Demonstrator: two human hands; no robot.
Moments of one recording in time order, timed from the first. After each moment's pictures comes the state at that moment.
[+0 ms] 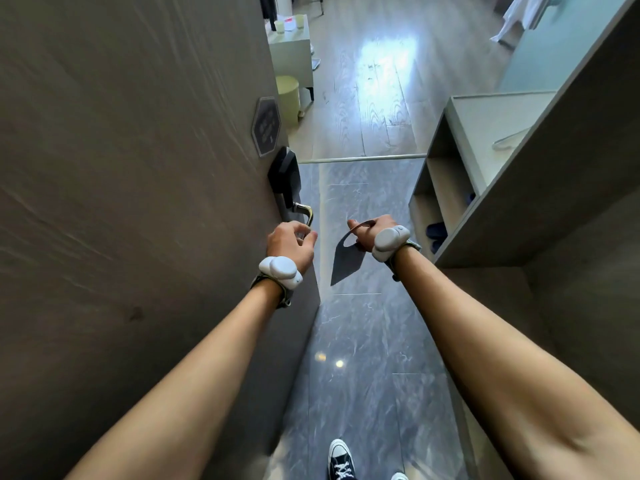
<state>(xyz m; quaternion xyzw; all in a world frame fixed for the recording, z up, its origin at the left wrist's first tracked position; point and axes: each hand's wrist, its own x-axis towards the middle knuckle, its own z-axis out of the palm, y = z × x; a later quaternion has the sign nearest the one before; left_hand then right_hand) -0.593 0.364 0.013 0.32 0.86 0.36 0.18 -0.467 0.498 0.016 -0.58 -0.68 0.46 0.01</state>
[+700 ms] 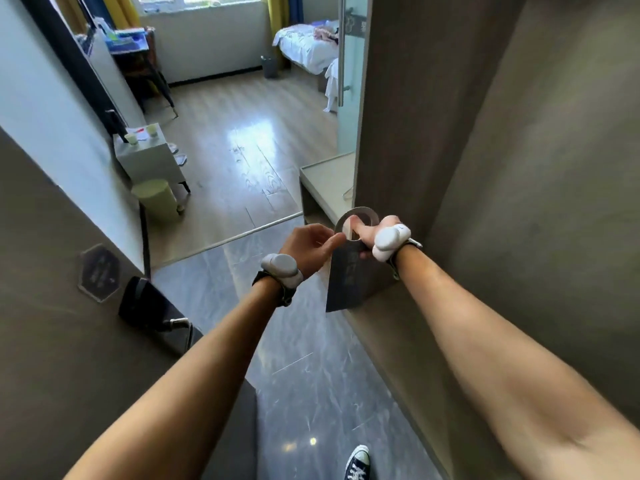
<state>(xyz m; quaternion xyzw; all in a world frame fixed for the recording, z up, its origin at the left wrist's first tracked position) -0.423 0.554 0.120 0.65 0.61 0.35 0.30 -0.255 0.628 0.108 -0.70 -0.48 0.46 0.26</state>
